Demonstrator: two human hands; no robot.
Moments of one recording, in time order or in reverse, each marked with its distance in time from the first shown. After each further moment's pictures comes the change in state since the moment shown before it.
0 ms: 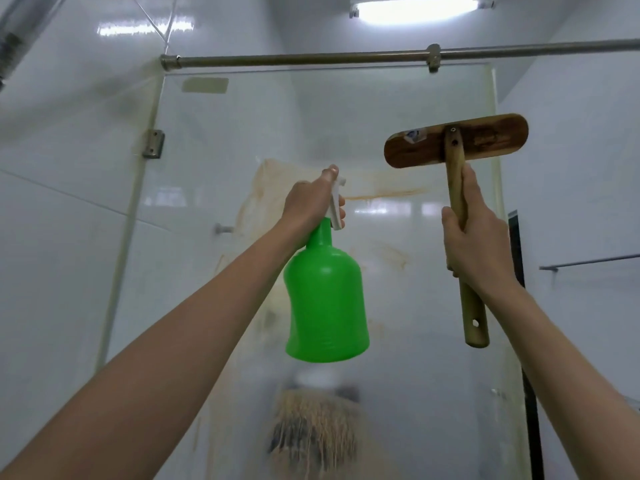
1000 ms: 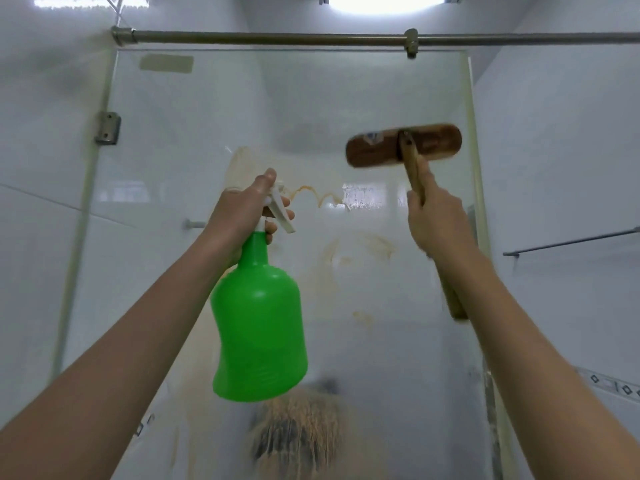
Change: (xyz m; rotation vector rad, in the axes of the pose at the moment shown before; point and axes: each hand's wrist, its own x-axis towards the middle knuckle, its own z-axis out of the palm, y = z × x) left_hand -0.024 -0.016 -0.058 -0.072 -0.005 -0.074; right_hand 0.012 -0.016 0.026 -0.249 -0.069 0.120
